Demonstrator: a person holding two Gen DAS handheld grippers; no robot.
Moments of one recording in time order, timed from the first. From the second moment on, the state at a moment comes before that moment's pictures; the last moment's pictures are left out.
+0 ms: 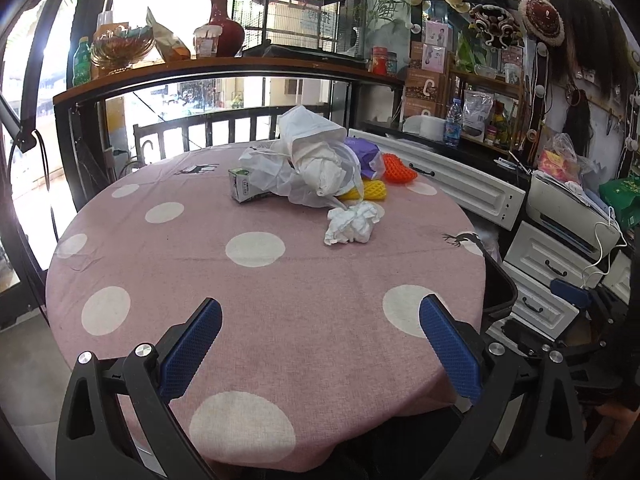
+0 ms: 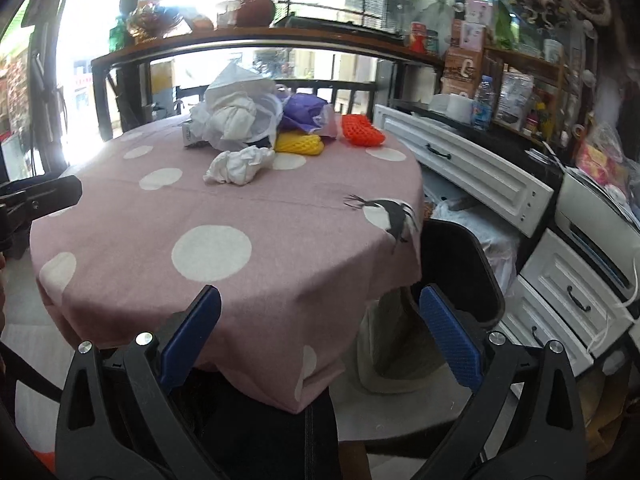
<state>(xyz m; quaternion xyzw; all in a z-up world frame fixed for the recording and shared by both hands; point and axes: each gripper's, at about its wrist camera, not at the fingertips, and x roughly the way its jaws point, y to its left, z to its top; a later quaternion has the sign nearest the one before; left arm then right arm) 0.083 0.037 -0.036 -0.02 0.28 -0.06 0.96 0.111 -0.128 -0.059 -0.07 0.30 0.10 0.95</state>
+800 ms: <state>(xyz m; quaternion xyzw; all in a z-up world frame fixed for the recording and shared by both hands) 0.145 0.085 -0.038 -0.04 0.33 -0.06 0.94 0.305 -0.004 -0.067 -0.12 0.43 0.21 0.87</state>
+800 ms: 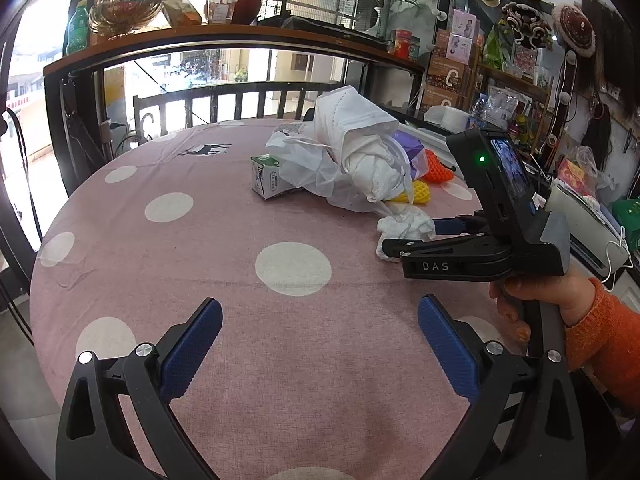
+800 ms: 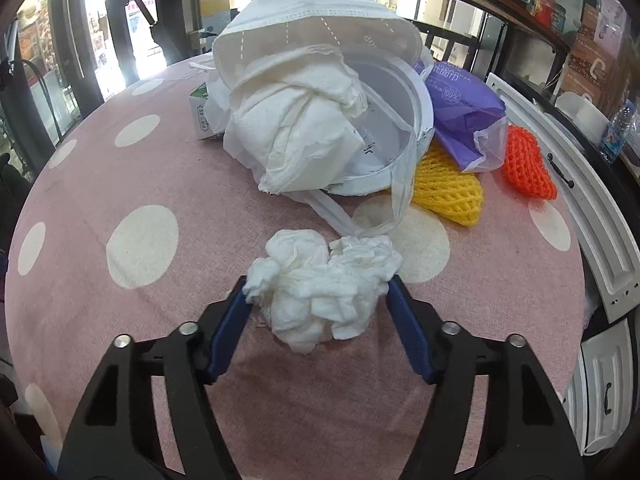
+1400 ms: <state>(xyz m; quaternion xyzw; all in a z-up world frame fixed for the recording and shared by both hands) 0.220 0.046 -0.025 -0.04 0.32 -0.10 0.94 0.254 -0.076 -0.041 -0.07 0.38 0.21 0.90</state>
